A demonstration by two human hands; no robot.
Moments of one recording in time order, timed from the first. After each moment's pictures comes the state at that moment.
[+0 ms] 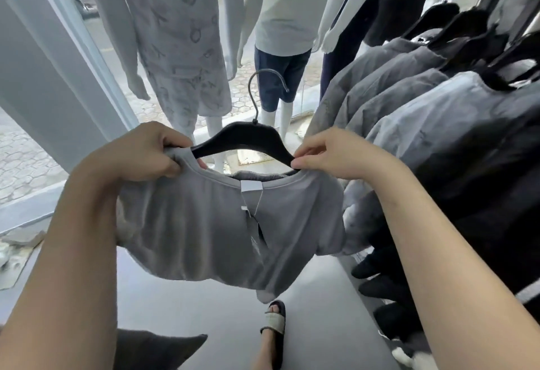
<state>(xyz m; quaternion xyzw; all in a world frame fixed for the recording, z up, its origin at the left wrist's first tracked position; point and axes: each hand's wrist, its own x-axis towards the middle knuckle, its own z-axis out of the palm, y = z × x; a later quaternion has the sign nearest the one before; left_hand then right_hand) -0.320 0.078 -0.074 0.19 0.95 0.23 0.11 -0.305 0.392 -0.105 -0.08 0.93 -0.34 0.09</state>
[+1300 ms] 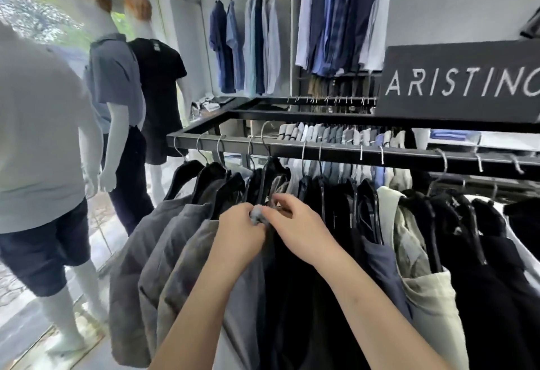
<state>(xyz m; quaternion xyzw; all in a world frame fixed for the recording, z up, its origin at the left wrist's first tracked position) -0.369 0.501 -0.034 0.42 0.81 0.40 0.04 -0.269 0.572 -0.036 0.35 0.78 -0.45 -0.26</state>
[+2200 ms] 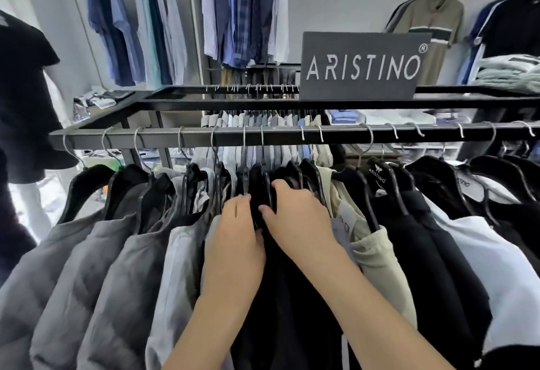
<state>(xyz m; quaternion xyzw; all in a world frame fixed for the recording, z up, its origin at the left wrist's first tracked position) -0.334 0.531 -0.088 0.60 0.69 0.40 -0.05 -0.237 0.571 -0.039 0.55 0.79 -0.05 -0.25</state>
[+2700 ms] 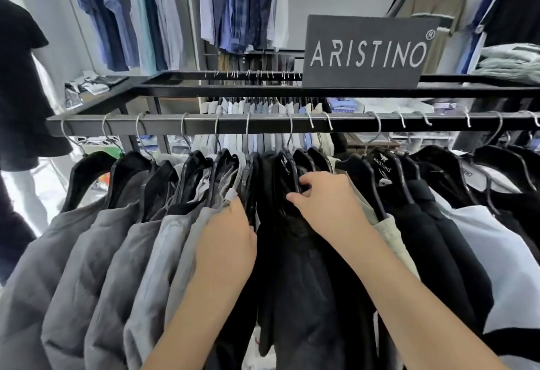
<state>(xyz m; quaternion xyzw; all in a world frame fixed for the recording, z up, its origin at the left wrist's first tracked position) -0.351 0.526 -0.085 0.58 0.78 0.25 -0.08 -0.206 0.583 -0.032 0.57 0.76 -0.10 -0.29</state>
